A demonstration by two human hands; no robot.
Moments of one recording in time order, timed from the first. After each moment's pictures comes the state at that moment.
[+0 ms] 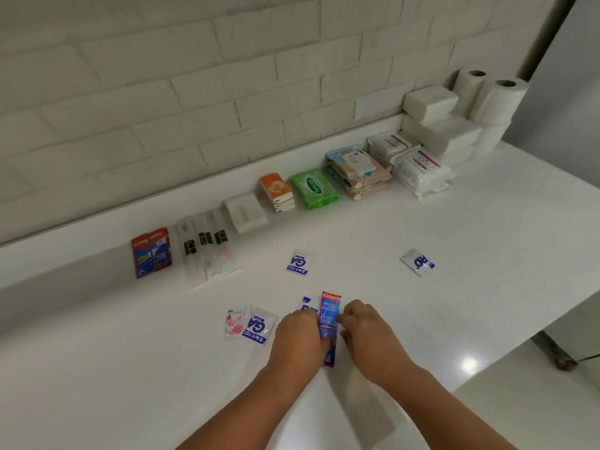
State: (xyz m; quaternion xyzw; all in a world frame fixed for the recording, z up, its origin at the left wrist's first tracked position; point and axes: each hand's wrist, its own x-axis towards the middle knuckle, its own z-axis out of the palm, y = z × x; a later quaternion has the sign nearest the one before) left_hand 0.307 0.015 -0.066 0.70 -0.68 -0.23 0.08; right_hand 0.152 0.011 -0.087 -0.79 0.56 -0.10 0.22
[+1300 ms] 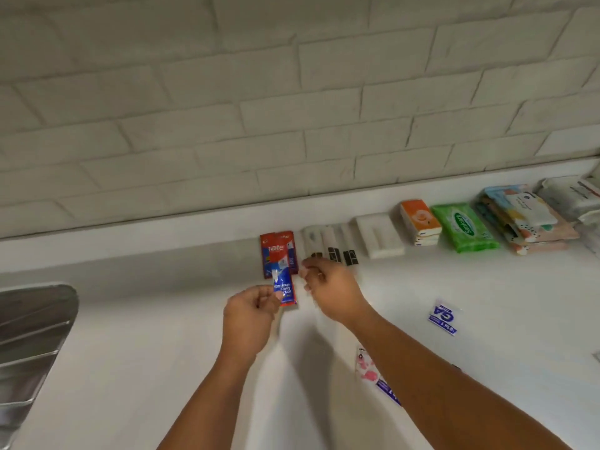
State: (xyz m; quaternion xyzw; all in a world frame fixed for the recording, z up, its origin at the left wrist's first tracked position) left_hand 0.596 -0.003 -0.032 0.75 -0.34 -0.29 0.48; right_hand 0.459 -0.105 -0.022 -0.70 0.44 -0.28 0.49
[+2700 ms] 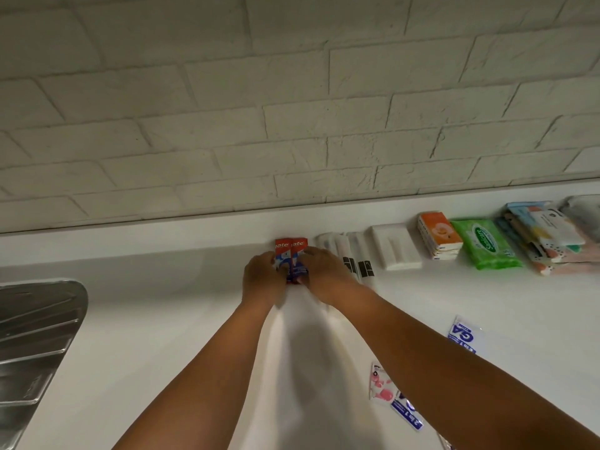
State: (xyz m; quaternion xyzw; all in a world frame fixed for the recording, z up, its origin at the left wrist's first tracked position) left_hand 0.652 -0.092 -0.040 0.84 -0.42 -0.17 0.29; right_hand 0.528 -0.167 -0.042 -0.91 0.38 -0.05 0.16
